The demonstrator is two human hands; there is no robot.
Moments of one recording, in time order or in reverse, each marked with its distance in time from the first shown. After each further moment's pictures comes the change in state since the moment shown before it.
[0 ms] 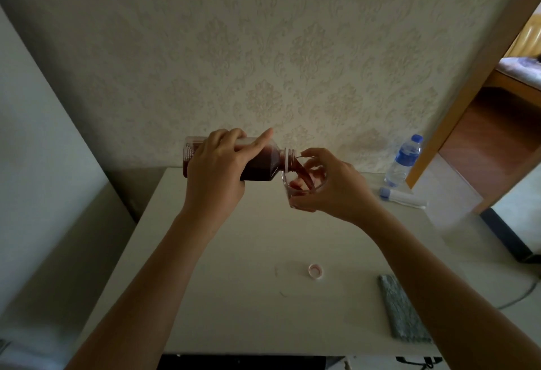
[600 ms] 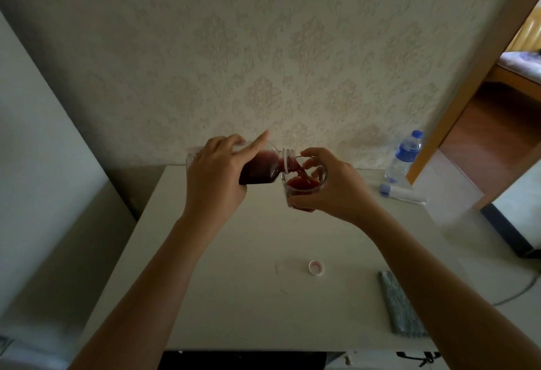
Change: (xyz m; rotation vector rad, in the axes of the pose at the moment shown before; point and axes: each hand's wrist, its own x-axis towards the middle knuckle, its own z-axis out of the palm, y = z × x) left_hand -0.008 0.000 0.011 -0.061 -0.005 -0.039; right_hand -0.004 0.002 0.004 0.045 -0.005 0.014
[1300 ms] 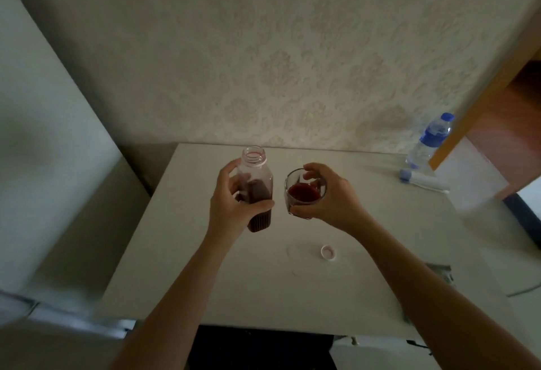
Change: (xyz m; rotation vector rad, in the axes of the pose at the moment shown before) left_hand -0.070 -0.011 0.078 -1.006 -0.105 -0.703; right_hand 0.003 0.038 0.072 0.143 -0.081 0.095
